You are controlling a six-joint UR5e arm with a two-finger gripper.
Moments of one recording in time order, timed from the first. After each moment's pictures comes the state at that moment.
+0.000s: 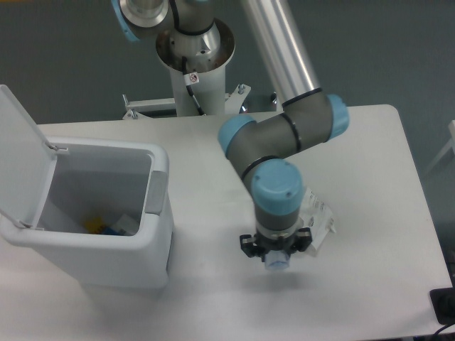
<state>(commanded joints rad) 2.47 -2.12 -1.40 -1.00 1.51 0.35</state>
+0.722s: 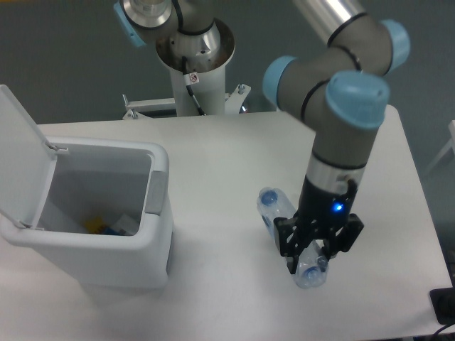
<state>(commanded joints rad) 2.56 -2.02 -1.19 -0.99 1.04 0.27</state>
